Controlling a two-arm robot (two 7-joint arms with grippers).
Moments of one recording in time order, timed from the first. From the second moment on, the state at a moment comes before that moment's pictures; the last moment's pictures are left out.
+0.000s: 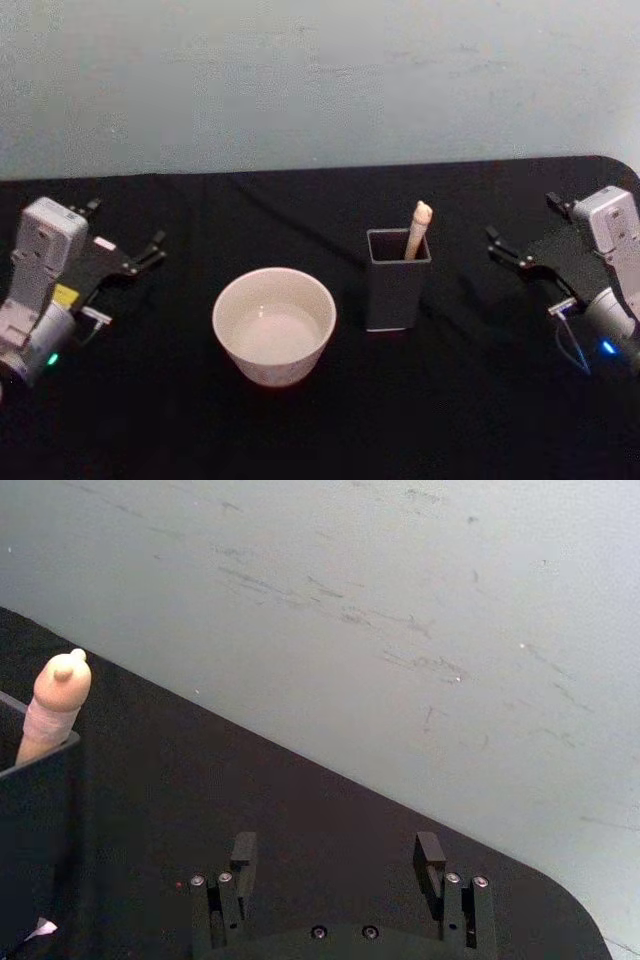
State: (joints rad) left arm -0.20 0.60 0.45 -1.41 -0.25 -0.12 0.03; right arm 0.20 0.60 -0.45 -1.41 0.25 -0.12 -0.03
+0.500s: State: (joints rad) left arm -0.20 0.60 0.45 -1.41 -0.25 -0.12 0.03; right arm 0.20 0.60 -0.45 -1.41 0.25 -0.12 -0.03
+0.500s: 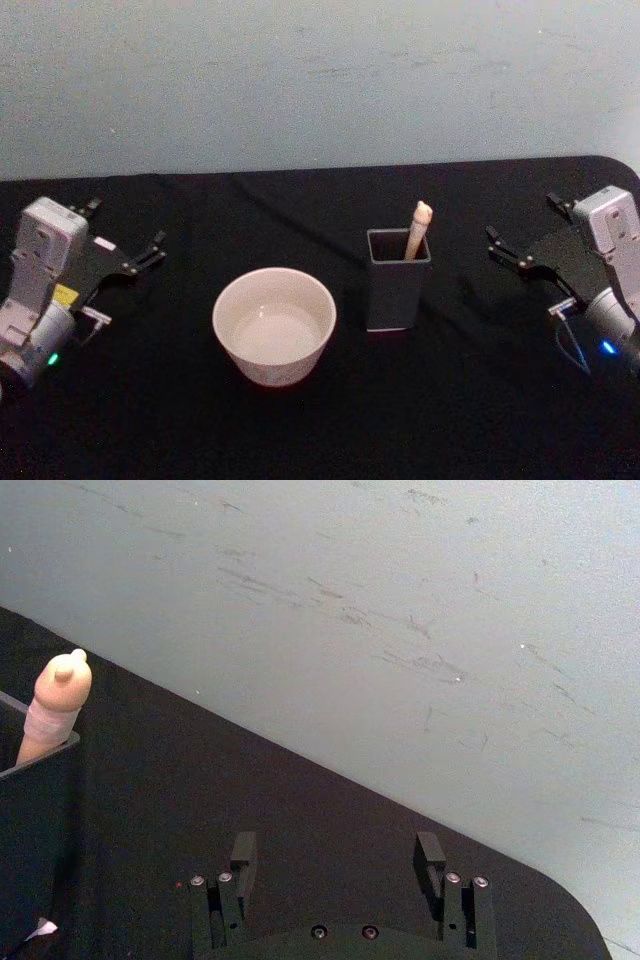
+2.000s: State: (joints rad) left arm -0.20 0.60 0.45 -1.41 -0.25 -0.12 0.03; right arm 0.20 0.60 -0.45 -1.41 0.25 -0.12 -0.03
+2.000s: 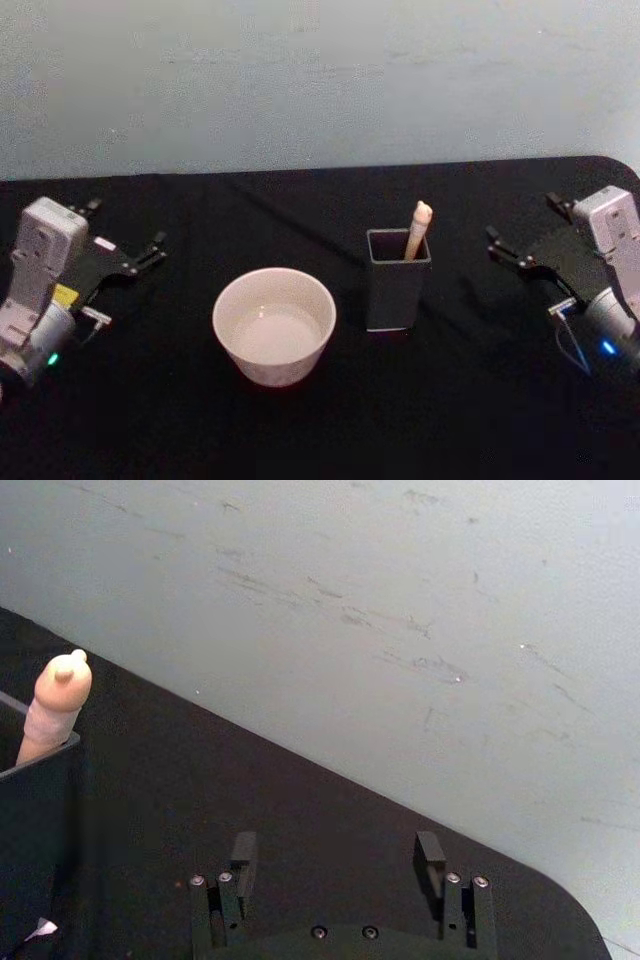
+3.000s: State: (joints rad) left arm -0.20 0.60 0.45 -1.41 -0.25 -0.12 0.03; right arm 0.06 0.67 -0.30 -1.65 0.59 0.05 0.31
